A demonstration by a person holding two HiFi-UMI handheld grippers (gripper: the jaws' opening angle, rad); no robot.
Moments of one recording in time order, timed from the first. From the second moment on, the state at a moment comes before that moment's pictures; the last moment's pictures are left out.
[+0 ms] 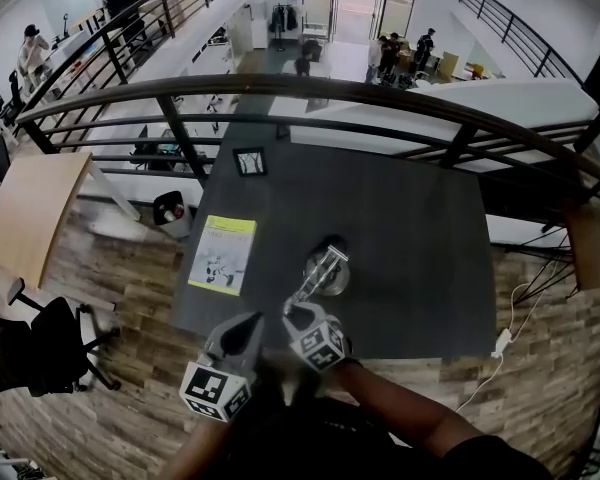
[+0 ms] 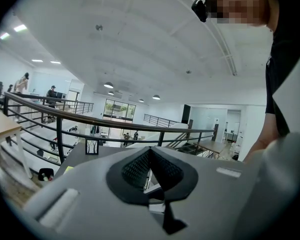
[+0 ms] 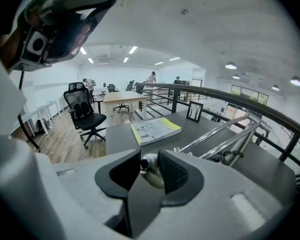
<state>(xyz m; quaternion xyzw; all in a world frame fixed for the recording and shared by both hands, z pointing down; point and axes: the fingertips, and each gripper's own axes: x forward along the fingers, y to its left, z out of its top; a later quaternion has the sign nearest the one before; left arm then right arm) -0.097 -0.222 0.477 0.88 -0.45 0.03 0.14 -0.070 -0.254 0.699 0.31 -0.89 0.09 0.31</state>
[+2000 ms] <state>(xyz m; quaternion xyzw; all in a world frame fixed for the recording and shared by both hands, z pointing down) -0.071 -0.224 0.441 0.90 -0.42 0.00 0.10 -0.049 -0.239 0.544 0.29 -0.94 0.04 0.16</state>
